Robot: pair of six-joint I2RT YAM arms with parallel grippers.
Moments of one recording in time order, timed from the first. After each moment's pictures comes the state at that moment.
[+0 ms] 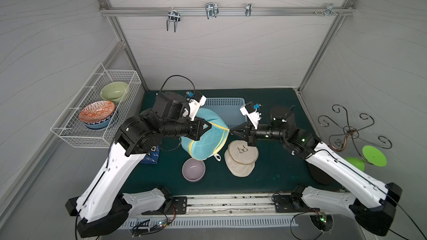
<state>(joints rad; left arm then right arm) -0.63 1.16 1.74 -1.24 0.29 -0.39 0.79 1.07 1.08 -0.33 -0.59 0.26</state>
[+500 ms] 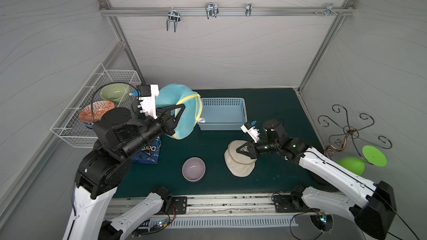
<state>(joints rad) -0.47 0.87 1.57 -0.81 0.19 -0.51 0.75 1.07 0.89 -0.49 -0.65 0.39</state>
